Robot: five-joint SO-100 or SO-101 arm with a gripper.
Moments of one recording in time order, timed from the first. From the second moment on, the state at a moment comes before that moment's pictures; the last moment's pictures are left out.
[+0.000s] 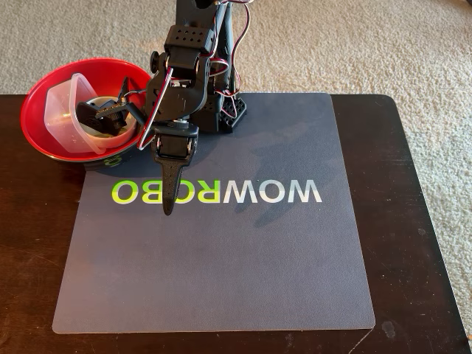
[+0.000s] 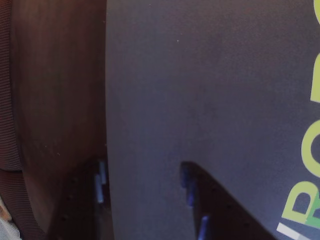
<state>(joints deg) 11.9 138.7 144.7 38.1 7.2</state>
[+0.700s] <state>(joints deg) 11.9 138.5 144.7 38.1 7.9</state>
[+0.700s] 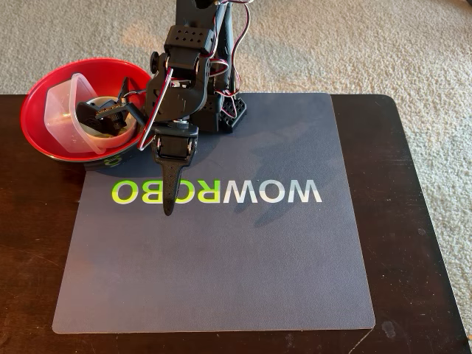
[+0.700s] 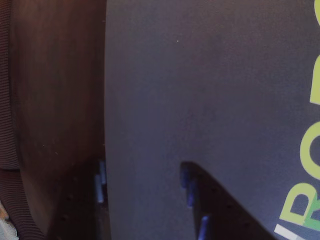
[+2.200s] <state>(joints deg) 10.3 157.1 157.8 39.6 10.6</state>
